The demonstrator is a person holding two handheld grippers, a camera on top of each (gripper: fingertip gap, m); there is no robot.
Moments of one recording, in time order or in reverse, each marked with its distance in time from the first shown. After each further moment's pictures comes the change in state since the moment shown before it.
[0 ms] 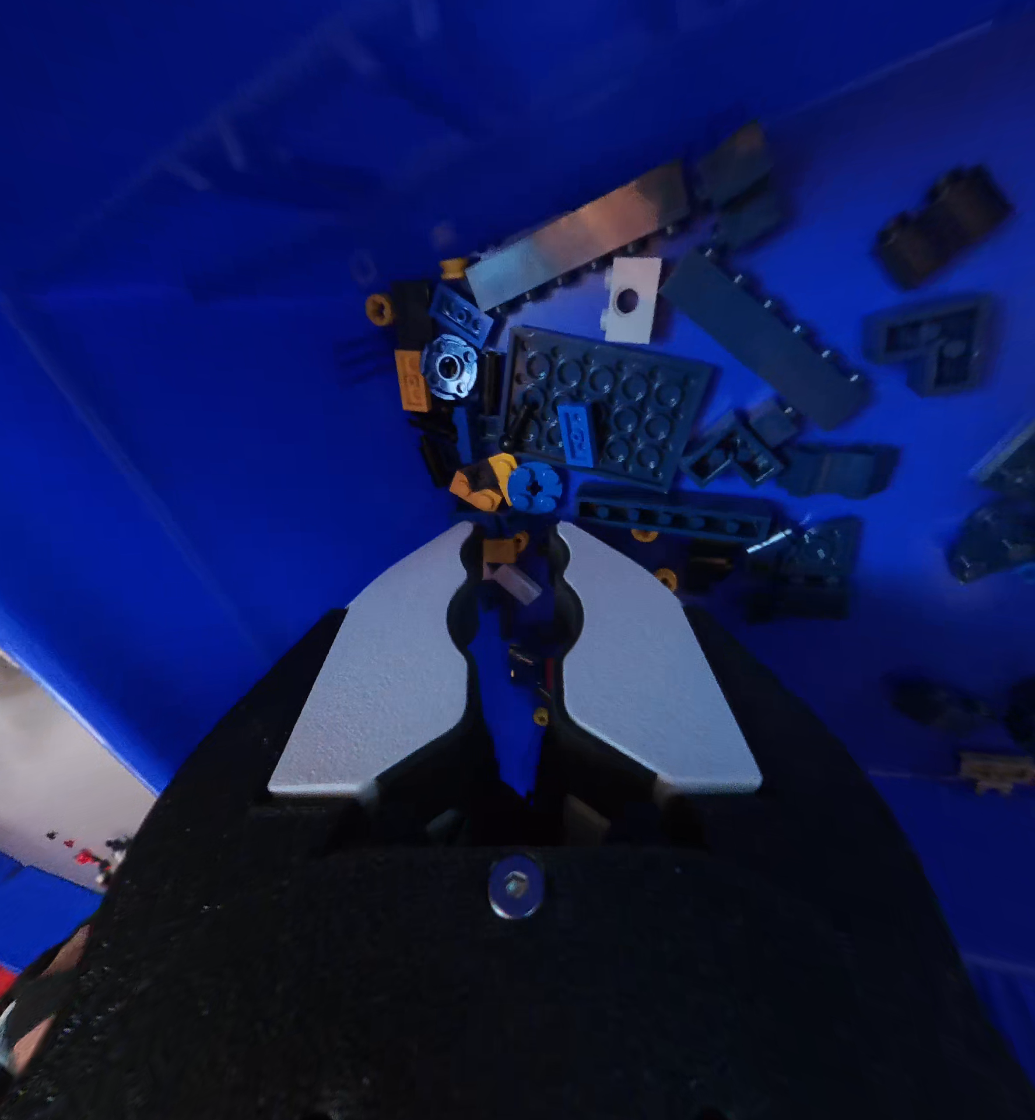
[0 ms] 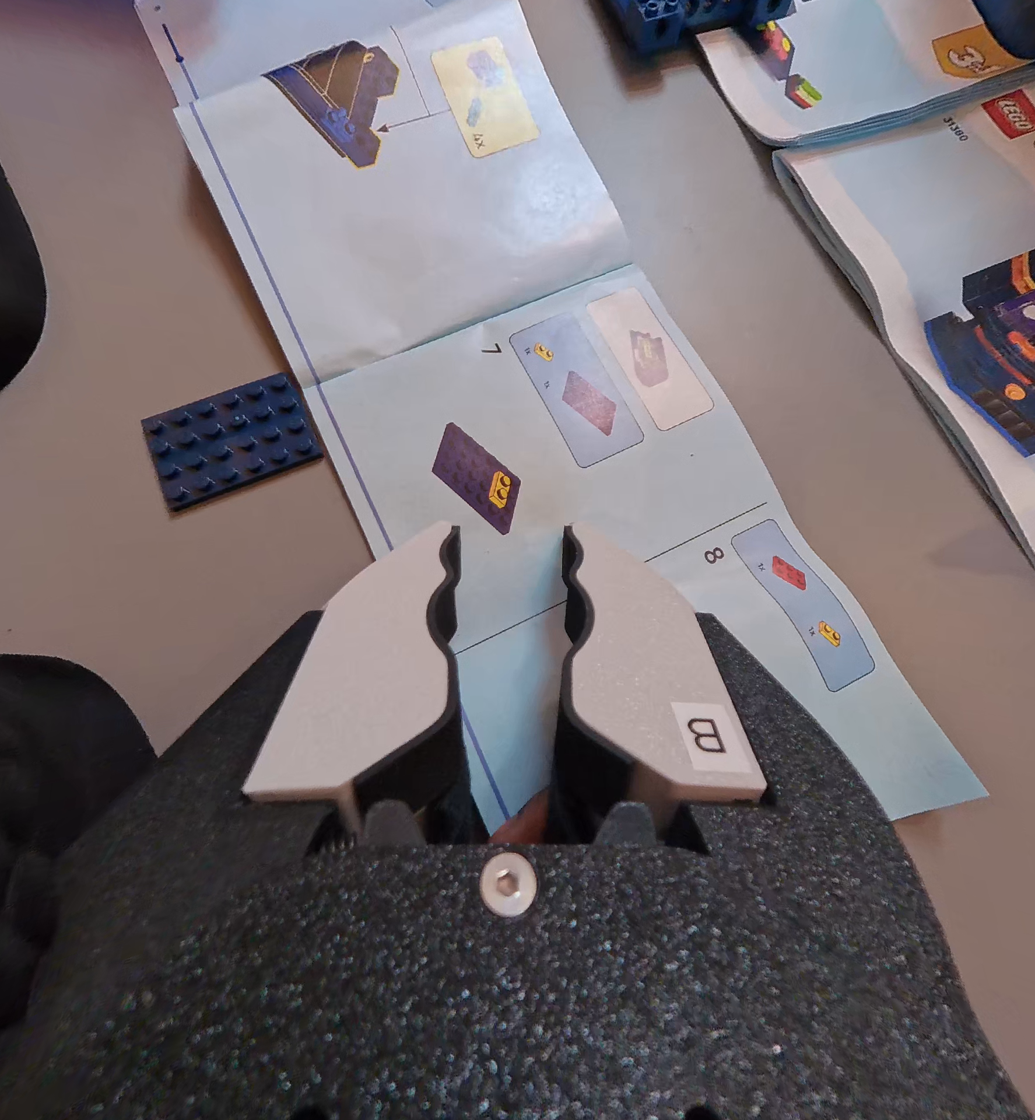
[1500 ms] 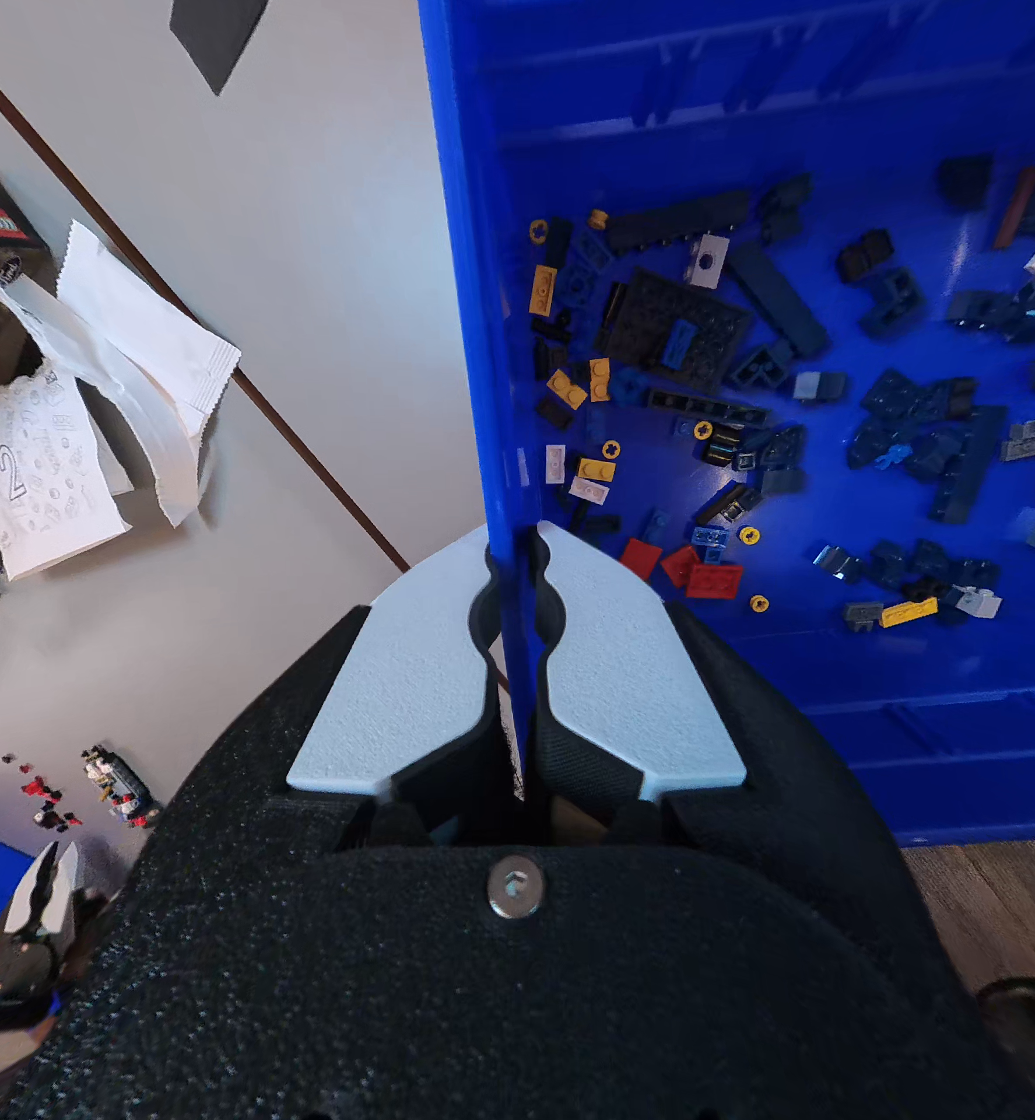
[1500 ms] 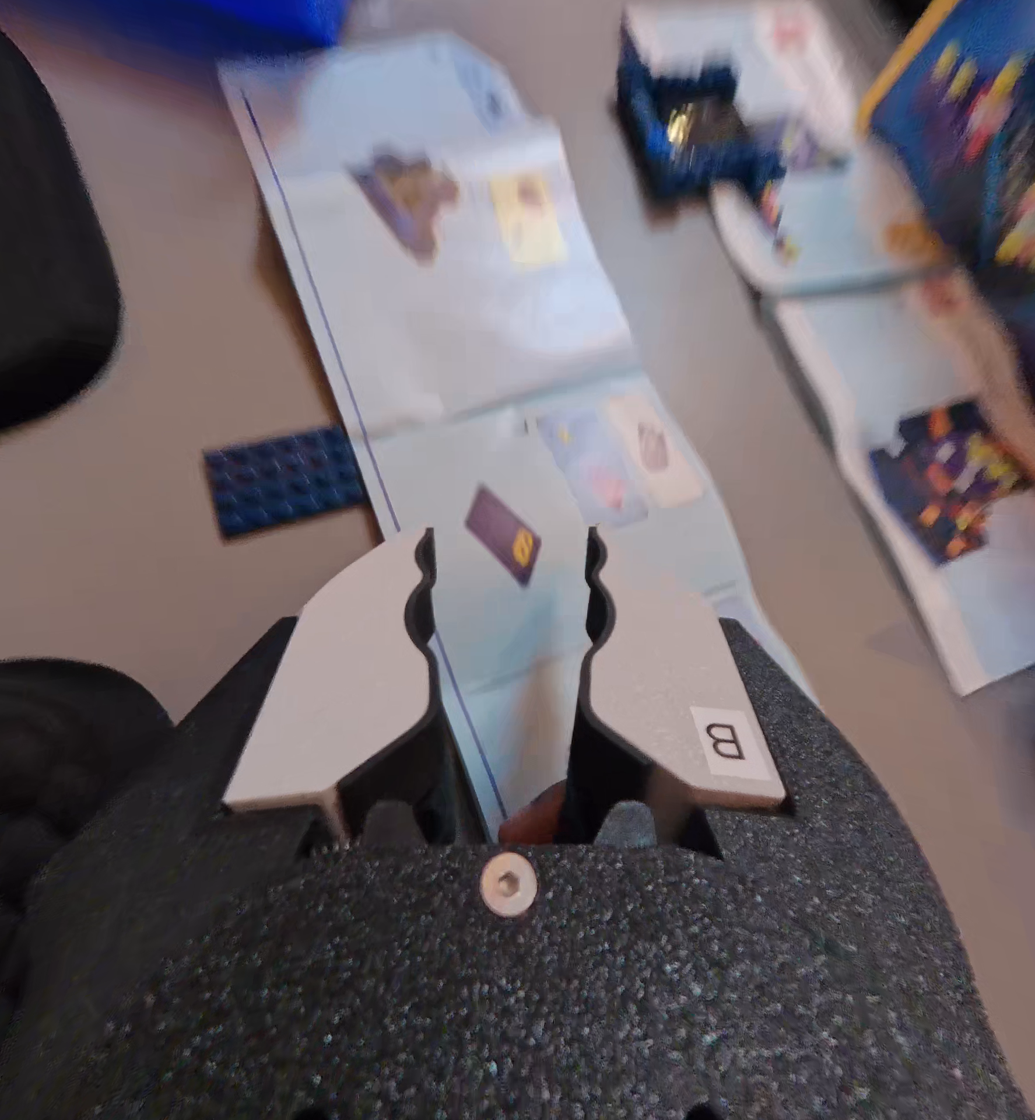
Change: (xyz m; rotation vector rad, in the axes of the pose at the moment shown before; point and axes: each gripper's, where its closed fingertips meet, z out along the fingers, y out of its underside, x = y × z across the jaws) left arm -0.032 0.017 -0.125 0.148 0.001 -0.172; right arm -0.015 -0.034 -0.013 0.085 0.034 -0.156
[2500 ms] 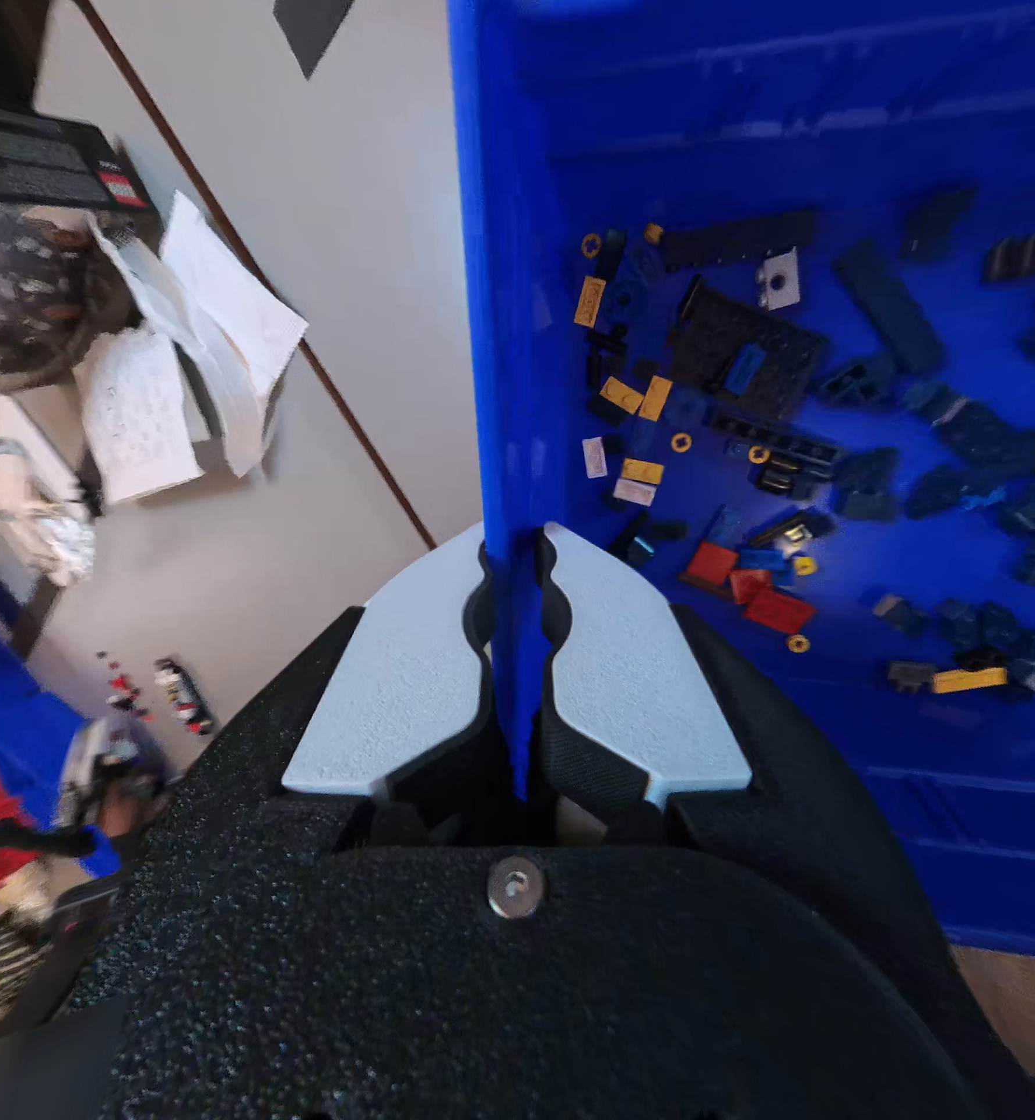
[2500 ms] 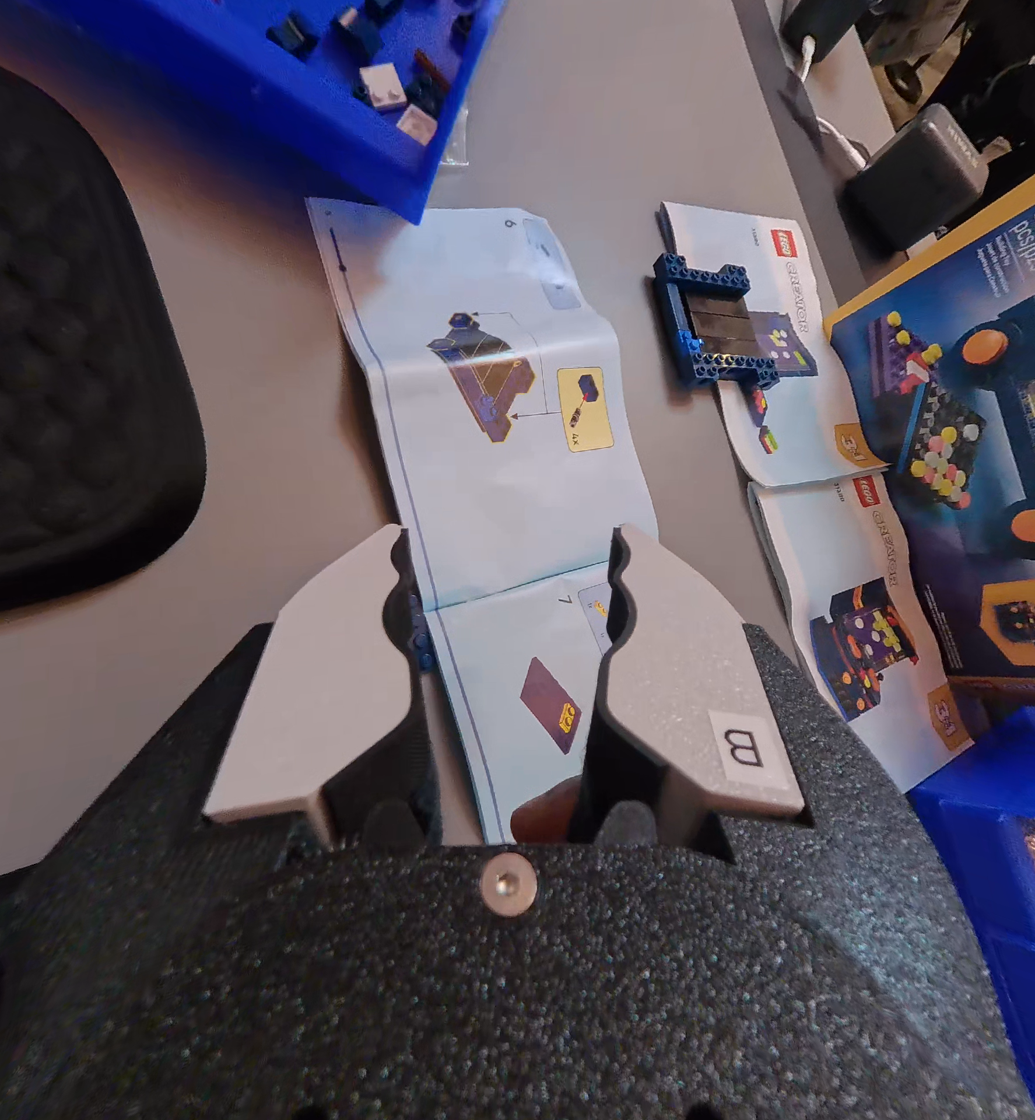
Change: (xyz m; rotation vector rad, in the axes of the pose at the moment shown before) left arm 0.009 -0.006 -0.007 -0.040 -0.192 -0.044; right arm -0.032 -0.060 0.023 -0.053 0.090 -0.189
